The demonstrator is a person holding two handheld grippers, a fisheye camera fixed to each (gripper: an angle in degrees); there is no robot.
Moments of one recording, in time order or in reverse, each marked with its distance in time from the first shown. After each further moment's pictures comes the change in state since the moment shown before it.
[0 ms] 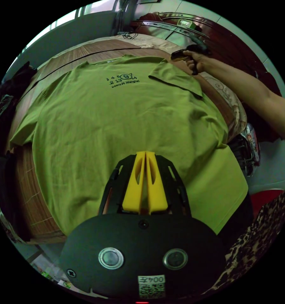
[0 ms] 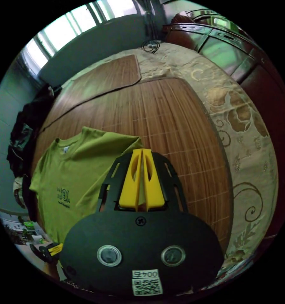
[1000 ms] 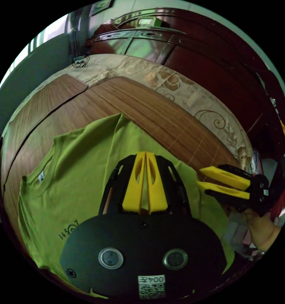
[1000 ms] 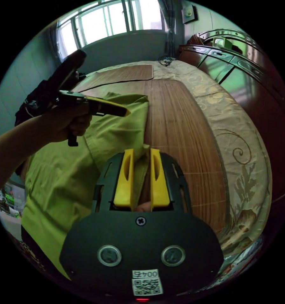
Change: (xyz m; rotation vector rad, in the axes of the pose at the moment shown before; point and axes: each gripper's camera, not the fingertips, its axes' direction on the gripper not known) left arm 0.098 -0.377 0.133 0.094 0.016 0.314; right arm -0.005 0.211 -0.060 0.112 0.039 -0.195
